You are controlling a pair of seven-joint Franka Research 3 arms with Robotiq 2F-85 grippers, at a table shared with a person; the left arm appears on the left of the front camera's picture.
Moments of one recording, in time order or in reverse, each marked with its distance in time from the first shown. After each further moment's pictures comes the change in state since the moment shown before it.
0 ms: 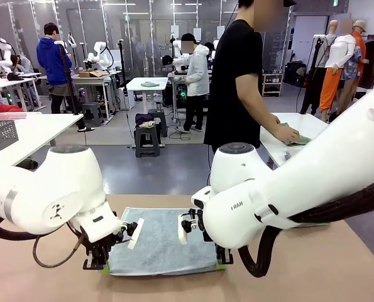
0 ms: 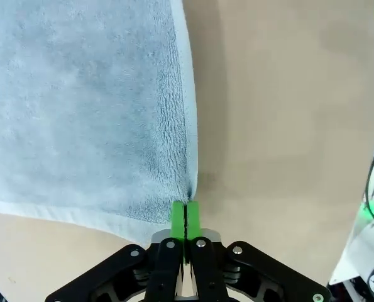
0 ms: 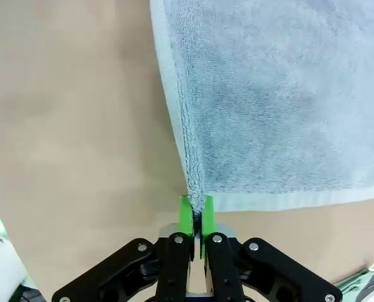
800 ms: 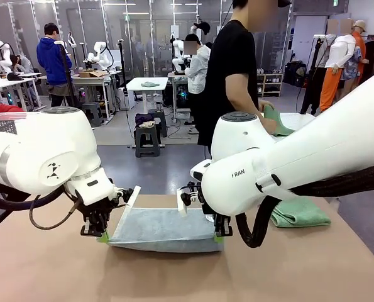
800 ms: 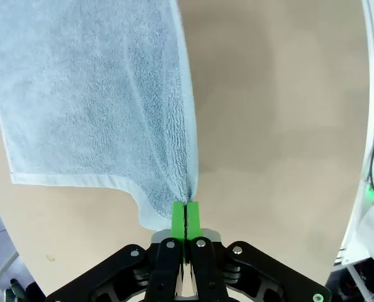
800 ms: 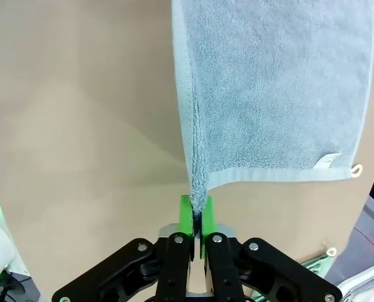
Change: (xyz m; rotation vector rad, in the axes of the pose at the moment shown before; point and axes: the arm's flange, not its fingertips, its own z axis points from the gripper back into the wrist) left arm -0.010 0.037 0.063 0.041 -0.018 -0.019; right arm 0.003 -0.028 0.056 -0.063 -0.019 0.034
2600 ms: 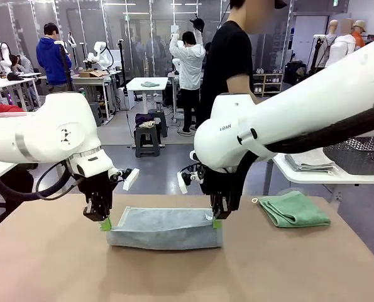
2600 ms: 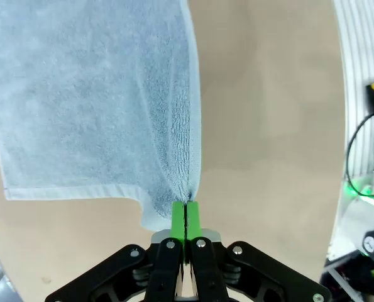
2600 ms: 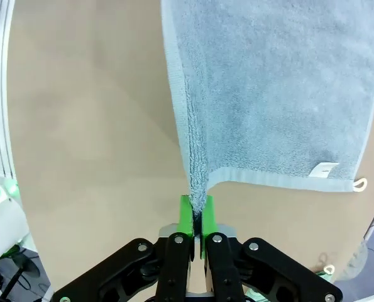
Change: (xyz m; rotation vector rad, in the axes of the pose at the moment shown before) left arm -0.018 0.058 0.009 -0.166 -0.104 0.011; right arm -0.003 -0.065 0.013 0.185 -0.026 0.022
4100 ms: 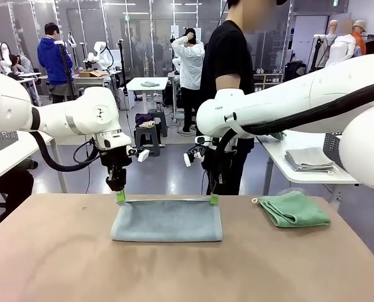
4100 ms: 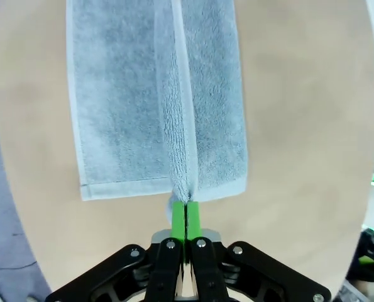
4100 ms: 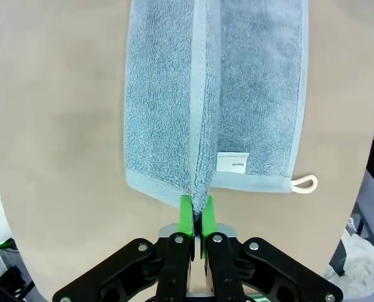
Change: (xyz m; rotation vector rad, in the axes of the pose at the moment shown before) left arm -0.022 0.186 -0.007 -0.140 -0.010 0.046; right arm -0.030 -0.160 -0.015 0.139 -0.060 -0.076
